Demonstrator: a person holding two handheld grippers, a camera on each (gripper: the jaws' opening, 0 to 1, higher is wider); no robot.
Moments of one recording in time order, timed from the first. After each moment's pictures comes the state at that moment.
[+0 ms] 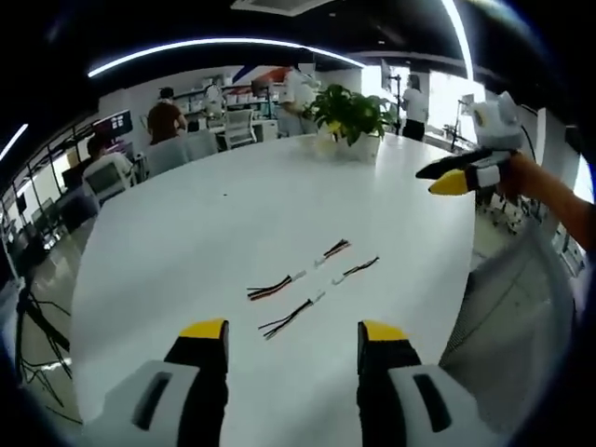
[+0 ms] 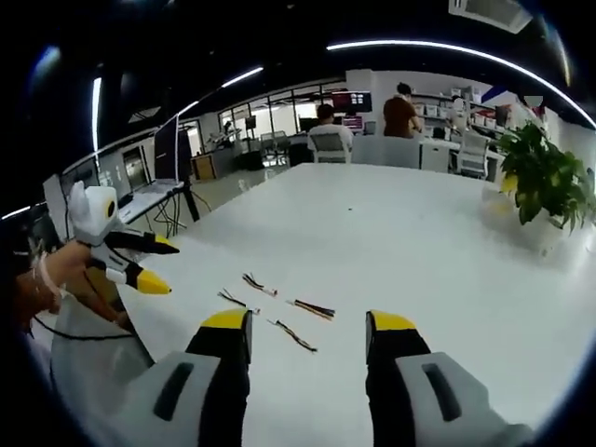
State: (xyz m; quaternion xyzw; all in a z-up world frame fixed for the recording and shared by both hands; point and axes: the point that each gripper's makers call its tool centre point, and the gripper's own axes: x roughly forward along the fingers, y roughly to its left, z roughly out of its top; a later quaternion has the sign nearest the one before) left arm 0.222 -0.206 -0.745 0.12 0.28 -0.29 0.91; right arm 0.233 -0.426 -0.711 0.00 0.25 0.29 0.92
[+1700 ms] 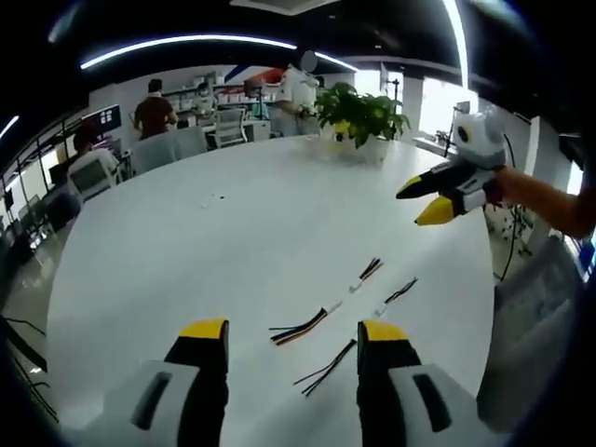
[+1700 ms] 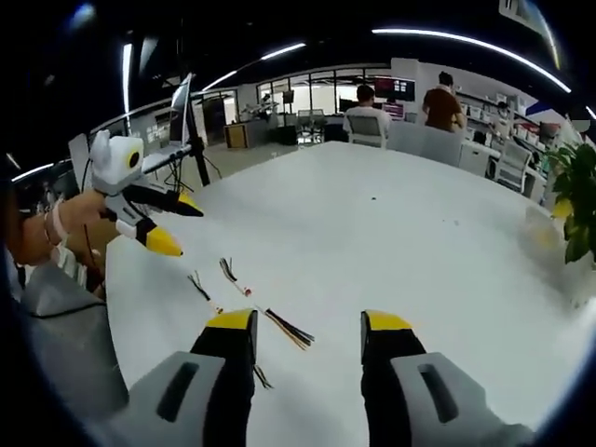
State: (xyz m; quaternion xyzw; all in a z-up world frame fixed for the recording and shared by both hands) left arm 0.307 -0.210 -0.780 0.10 0.28 -0.31 0.90; right arm 0.318 -0.406 -0.768 -0.08 0.28 0.36 0.89
